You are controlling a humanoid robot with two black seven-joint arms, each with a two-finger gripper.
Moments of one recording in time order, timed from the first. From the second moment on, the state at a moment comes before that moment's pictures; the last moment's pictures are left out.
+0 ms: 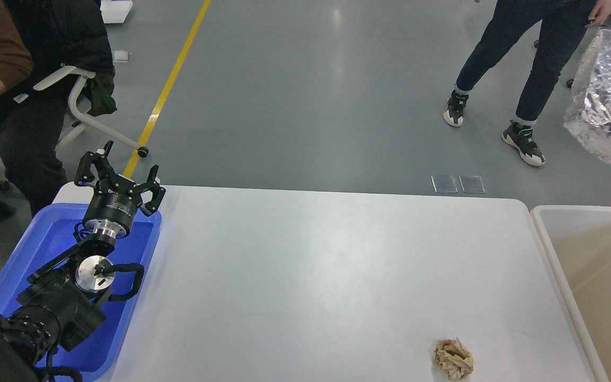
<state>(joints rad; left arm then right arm) -0.71 0.21 -0.76 -0.22 -0.11 -0.63 -0.56 1.38 -1.08 -0.56 0.85 -0.28 0.11 0.51</state>
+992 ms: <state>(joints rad) -0.71 0.21 -0.76 -0.21 -0.11 -0.63 -0.56 0.90 -0.79 -0.48 0.27 -0.07 0.09 0.10</state>
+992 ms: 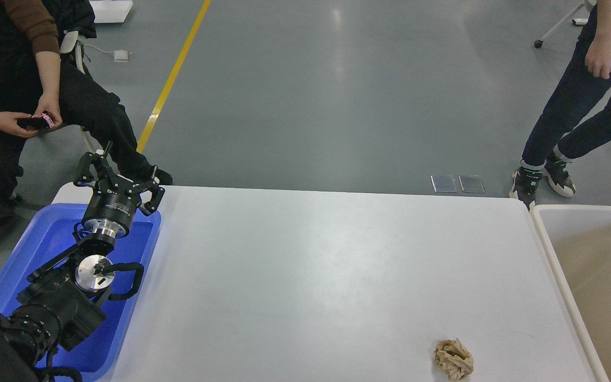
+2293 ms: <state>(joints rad) -0.71 0.21 -0.76 -0.21 -0.11 -0.63 -0.56 0.65 -0.55 -0.25 0.10 -0.07 -0.03 0.06</state>
